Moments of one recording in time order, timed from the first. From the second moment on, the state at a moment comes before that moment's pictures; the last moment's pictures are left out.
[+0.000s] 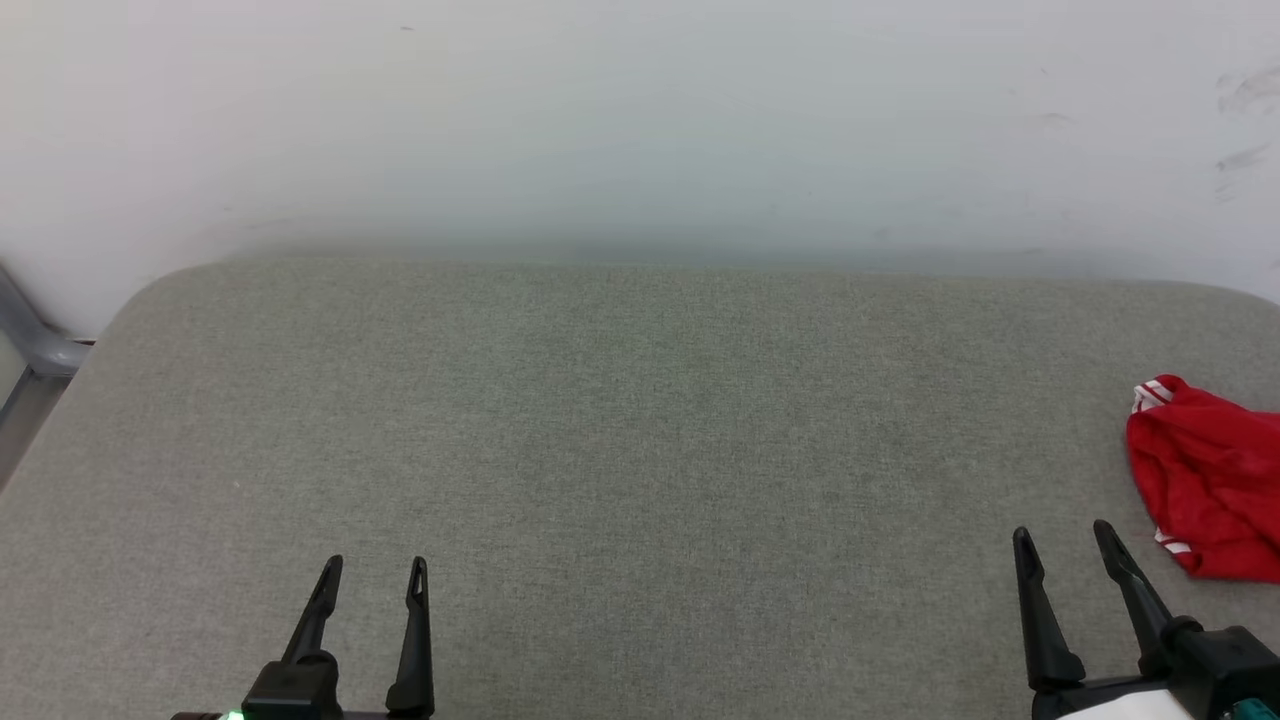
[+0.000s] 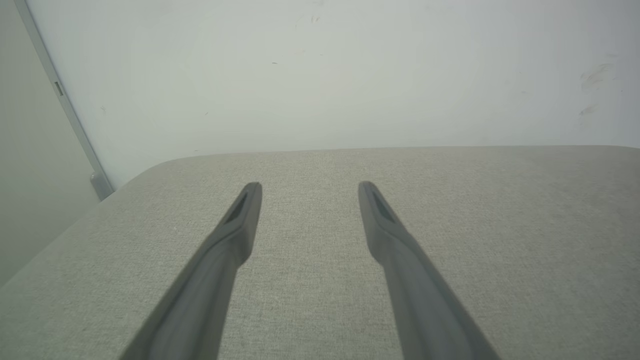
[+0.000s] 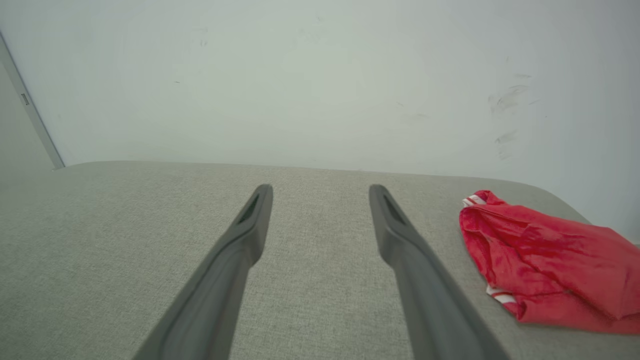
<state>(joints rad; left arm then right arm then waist) 0.15 0.07 -0.03 0.02 -0.04 0.00 -0.26 0.13 -0.06 -0.06 0.03 0.09 0.13 -0.25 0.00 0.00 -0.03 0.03</state>
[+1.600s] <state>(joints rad) 0.05 0.06 0.04 0.16 -0.75 -0.06 -0.09 0.04 -0.06 -0.07 0.16 0.79 0.13 -0.09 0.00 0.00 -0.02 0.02</state>
